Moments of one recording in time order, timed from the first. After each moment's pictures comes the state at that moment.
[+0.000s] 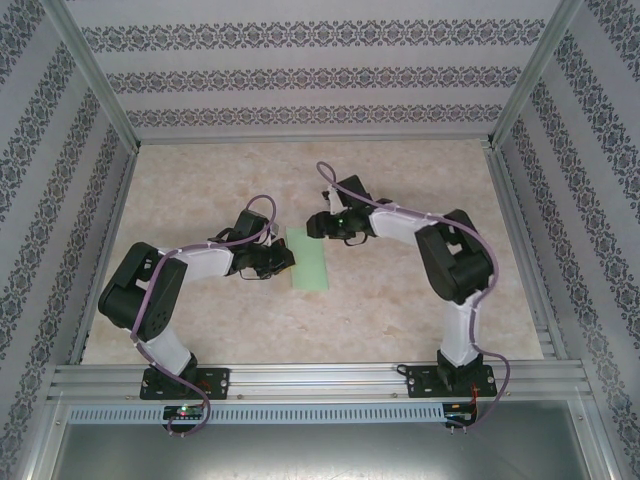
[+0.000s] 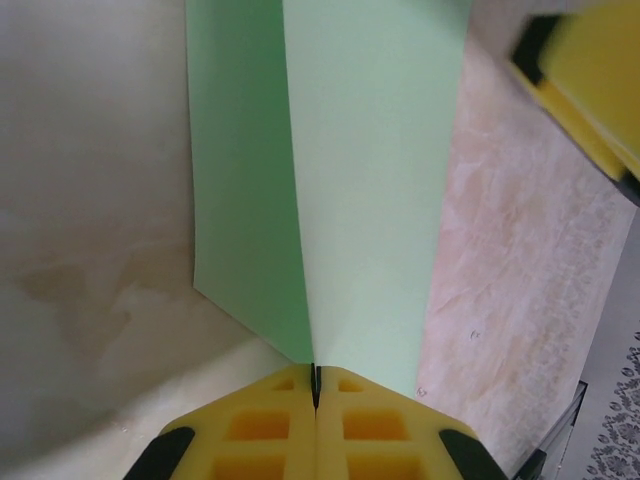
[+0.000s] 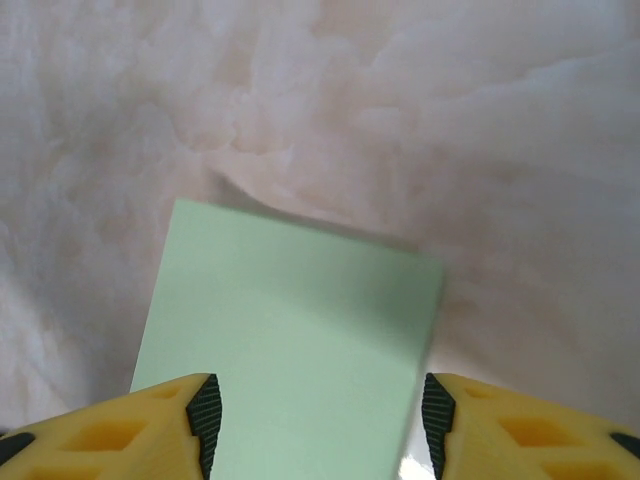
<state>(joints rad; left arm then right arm) -0.41 1.68 0.78 -0.05 0.51 -0.86 0.51 1.95 1.23 -0.21 -0.40 0.45</state>
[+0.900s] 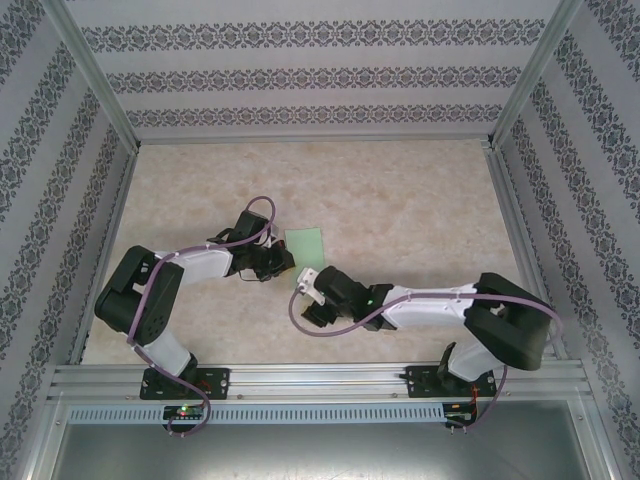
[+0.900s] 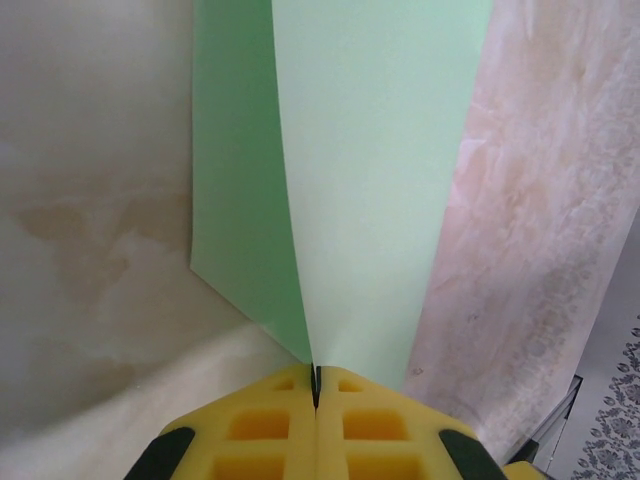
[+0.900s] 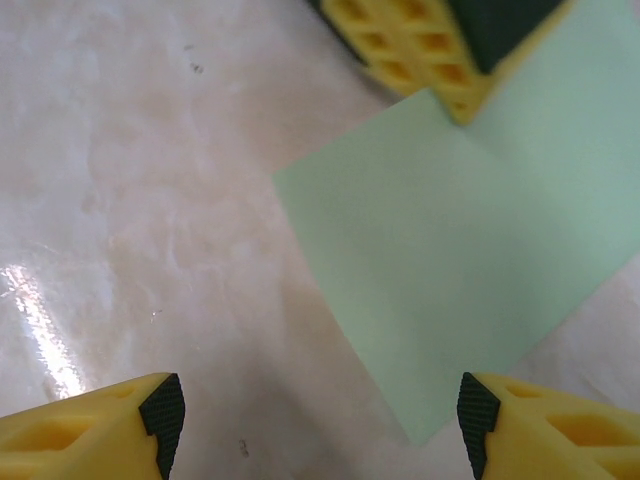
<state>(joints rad) -0.42 1.64 0.78 -0.10 0.51 -0.88 1.06 1.51 0.66 0.00 0.13 -0.06</state>
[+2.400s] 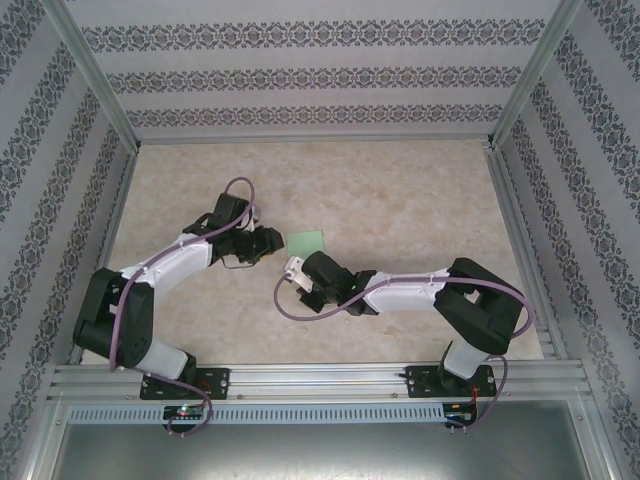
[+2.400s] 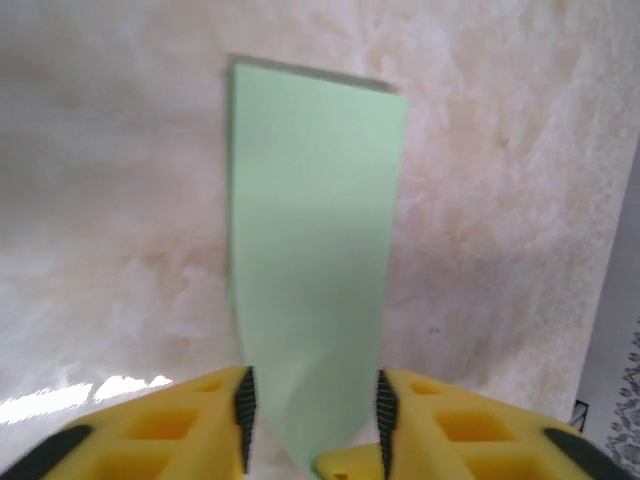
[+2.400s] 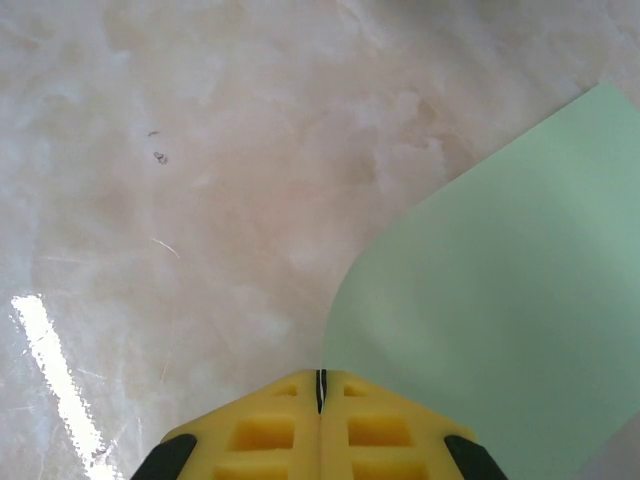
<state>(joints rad) -0.32 1.51 0.92 -0.36 0.47 -0.74 0.99 1.66 0.79 0.04 0.04 -0.10</state>
